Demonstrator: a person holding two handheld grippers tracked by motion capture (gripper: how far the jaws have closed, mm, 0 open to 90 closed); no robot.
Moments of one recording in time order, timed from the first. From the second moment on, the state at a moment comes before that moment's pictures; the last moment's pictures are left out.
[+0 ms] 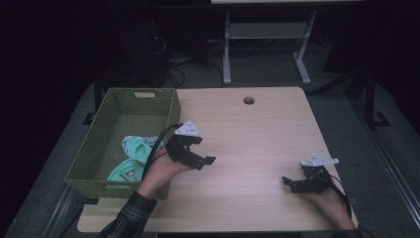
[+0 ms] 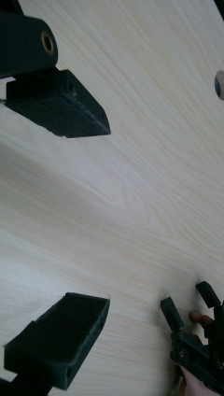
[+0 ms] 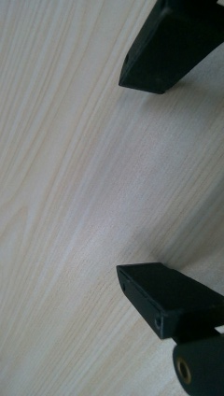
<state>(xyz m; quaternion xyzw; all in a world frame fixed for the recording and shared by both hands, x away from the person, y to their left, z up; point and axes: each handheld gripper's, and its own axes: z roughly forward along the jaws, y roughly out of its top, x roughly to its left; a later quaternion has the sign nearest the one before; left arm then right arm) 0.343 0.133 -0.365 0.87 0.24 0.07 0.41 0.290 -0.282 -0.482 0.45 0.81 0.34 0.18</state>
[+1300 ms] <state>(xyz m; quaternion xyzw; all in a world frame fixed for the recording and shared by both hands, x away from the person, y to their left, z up) 0.344 0.195 -0.344 0.87 0.27 0.10 0.41 0.291 -0.282 -0.482 0.45 0.81 0.34 0.18</state>
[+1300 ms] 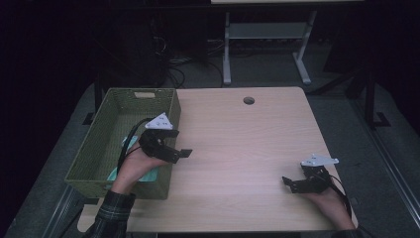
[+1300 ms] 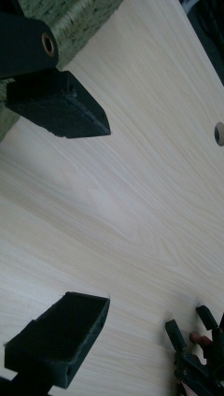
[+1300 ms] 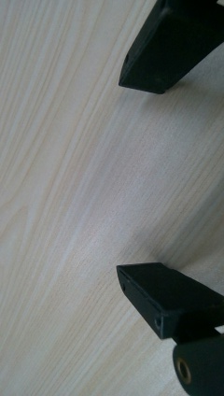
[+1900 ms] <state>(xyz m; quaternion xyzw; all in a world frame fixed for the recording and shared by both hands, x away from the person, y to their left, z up) 0.345 0.232 -0.341 0.86 0.29 0.12 0.41 0.290 -0.282 -0.482 0.45 0.80 0.35 0.18</state>
